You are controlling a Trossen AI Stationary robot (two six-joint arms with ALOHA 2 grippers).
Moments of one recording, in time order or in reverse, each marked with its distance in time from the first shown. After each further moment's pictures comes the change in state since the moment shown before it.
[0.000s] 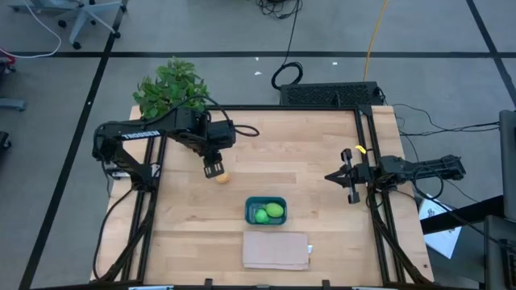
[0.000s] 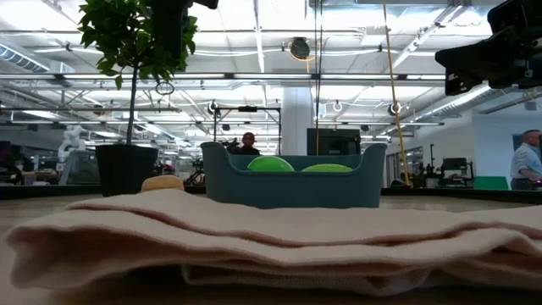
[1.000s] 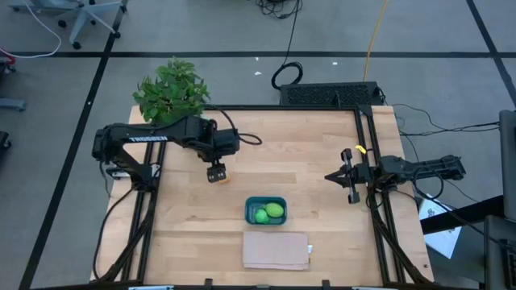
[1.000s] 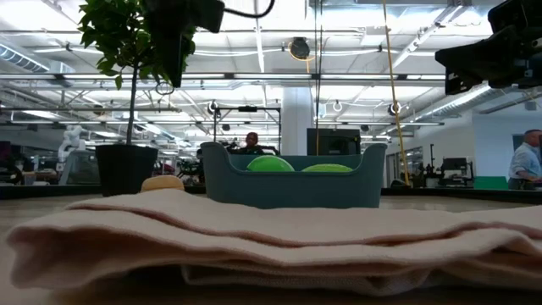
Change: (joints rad) left arm -0.006 -0.001 -0.166 0.126 0.000 0.040; right arm 0.000 0.000 0.000 0.004 0.000 -0.007
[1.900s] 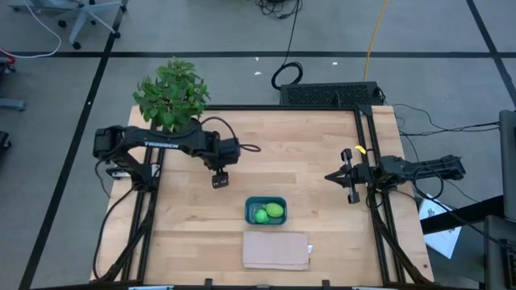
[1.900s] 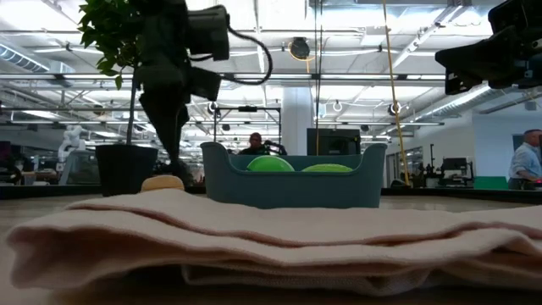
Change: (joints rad) left arm 0.071 0.001 -0.448 0.478 0.105 0.092; right arm 0.000 0.000 0.000 -0.004 0.000 -0.009
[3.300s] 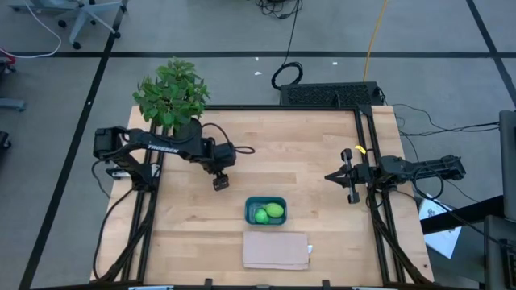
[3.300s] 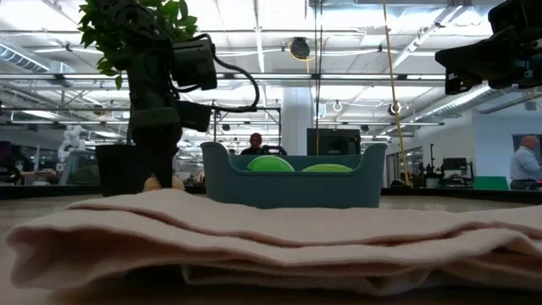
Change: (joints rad) left arm 0.029 0.000 -0.244 0.314 0.017 -0.084; right arm 0.000 0.000 0.000 0.000 0.000 0.000
